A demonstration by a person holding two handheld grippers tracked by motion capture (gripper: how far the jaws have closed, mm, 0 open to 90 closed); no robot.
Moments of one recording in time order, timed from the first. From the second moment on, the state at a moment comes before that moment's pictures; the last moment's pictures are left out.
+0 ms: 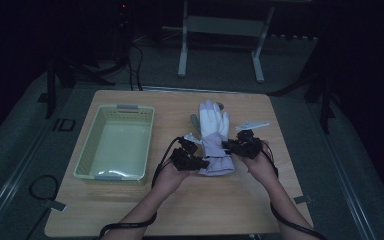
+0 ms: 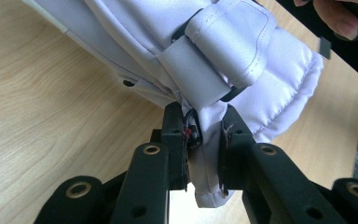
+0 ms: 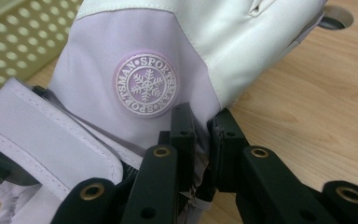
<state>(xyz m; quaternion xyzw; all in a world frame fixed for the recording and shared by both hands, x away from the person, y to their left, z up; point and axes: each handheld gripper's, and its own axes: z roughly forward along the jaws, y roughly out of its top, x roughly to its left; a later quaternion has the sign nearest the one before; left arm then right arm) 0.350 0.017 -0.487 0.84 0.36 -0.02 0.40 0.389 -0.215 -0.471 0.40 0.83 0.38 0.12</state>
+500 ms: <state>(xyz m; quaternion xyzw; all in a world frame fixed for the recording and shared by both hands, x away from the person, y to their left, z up) 0.352 0.044 -0.449 0.86 0.34 0.01 0.39 0.385 -0.192 -0.438 0.39 0.81 0.41 0.13</state>
